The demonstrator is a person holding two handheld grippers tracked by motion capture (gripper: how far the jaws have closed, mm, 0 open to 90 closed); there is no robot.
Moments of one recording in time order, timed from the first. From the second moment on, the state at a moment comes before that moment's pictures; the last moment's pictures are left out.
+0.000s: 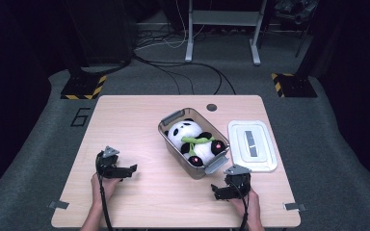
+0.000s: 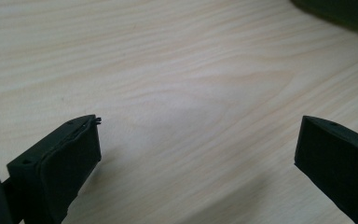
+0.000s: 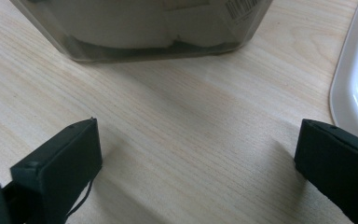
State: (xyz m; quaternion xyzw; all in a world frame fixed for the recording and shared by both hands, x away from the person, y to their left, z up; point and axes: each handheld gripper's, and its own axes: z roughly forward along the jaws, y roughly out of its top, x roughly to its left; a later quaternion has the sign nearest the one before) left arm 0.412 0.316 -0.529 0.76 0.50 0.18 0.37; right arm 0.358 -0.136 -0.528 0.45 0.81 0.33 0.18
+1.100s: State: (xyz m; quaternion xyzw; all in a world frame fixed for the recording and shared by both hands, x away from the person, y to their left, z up) left arm 0.412 0.309 -0.530 0.76 0.51 0.23 0.33; right arm 0.462 -0.222 -0.493 0.55 0.74 0.31 0.24
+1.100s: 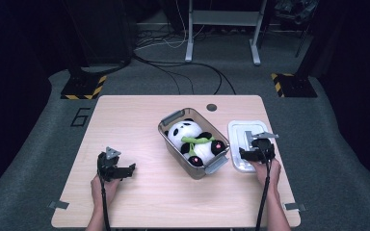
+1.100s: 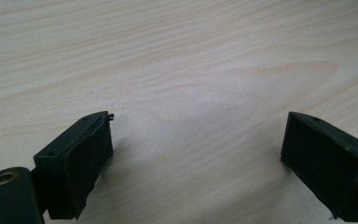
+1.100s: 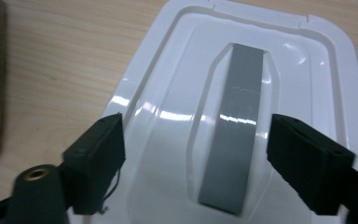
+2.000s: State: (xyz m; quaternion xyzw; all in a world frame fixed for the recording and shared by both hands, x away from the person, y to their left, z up) left arm 0.412 0.309 -0.530 0.76 0.51 0.23 0.34; right arm 0.495 -0.237 -0.500 0.59 0.72 0.28 0.23
